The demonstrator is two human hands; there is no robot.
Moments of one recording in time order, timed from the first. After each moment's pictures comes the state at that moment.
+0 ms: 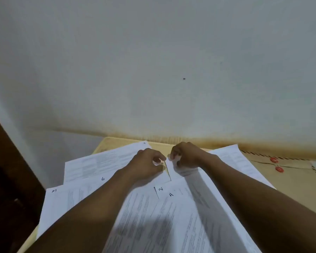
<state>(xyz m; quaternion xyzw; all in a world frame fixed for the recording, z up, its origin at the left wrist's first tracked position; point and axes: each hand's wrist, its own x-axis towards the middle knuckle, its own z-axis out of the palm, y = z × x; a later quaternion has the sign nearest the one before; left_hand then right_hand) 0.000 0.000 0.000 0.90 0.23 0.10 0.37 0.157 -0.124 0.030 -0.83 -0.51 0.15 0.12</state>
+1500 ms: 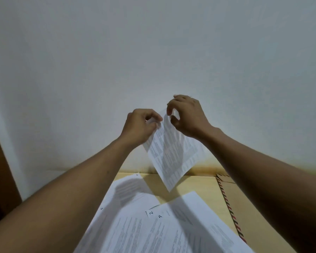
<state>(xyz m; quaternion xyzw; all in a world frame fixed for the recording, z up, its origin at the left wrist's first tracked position) -0.015 -0.057 0.228 0.85 0.13 0.40 0.31 0.121 -0.189 0.247 -0.71 -0.55 -0.35 0.26</state>
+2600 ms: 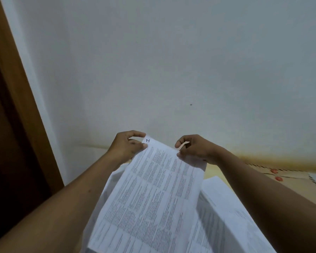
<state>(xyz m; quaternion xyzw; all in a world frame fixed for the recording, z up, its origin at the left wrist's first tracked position) -0.128 0.000 0.130 0.74 0.29 0.29 0.53 0.083 -0.164 0.132 -0.77 -0.44 0.24 0.40</state>
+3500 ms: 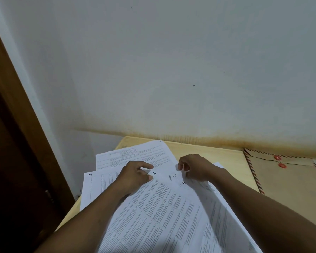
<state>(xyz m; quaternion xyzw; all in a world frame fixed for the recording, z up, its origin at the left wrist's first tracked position) -0.117 -0.015 -0.010 0.76 0.35 0.16 0.52 0.099 -0.163 0.016 -0.83 -0.54 0.13 0.10</state>
